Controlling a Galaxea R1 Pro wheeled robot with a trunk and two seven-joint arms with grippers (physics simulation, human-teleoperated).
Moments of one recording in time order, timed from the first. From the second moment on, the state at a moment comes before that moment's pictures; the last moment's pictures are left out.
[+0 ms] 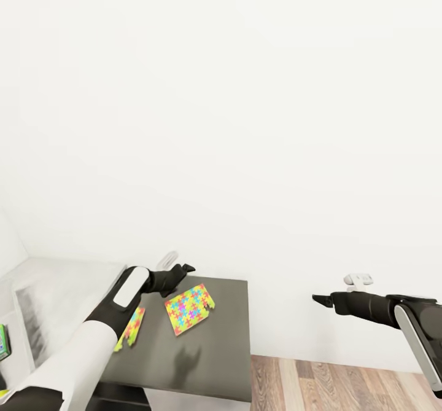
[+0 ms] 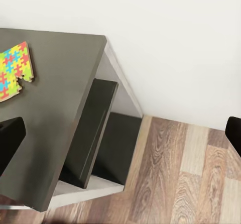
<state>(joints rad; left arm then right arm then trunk) -0.76 0.01 -0.13 -0.74 1.11 0.69 0.29 -0.31 -0.35 -0.15 -1.55 -0.19 1.04 0.54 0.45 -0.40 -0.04</state>
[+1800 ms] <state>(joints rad) -0.77 0.09 -0.06 -0.57 1.10 0.60 0.31 -0.32 -0.35 0.02 -1.44 -0.19 1.04 0.54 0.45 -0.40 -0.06</state>
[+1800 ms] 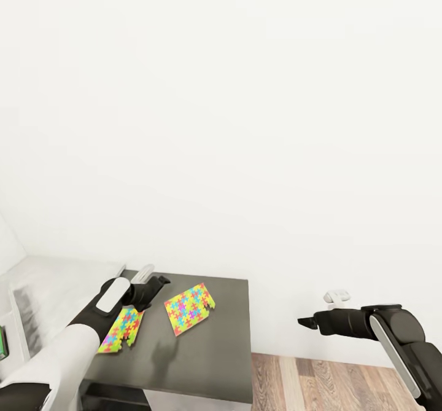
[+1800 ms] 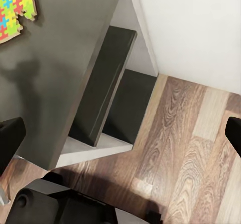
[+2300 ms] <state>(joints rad) -0.77 0.09 -0.06 -0.57 1.10 0.59 0.30 -0.32 -0.36 0.02 -1.44 -0.19 1.04 0.54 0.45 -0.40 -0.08</state>
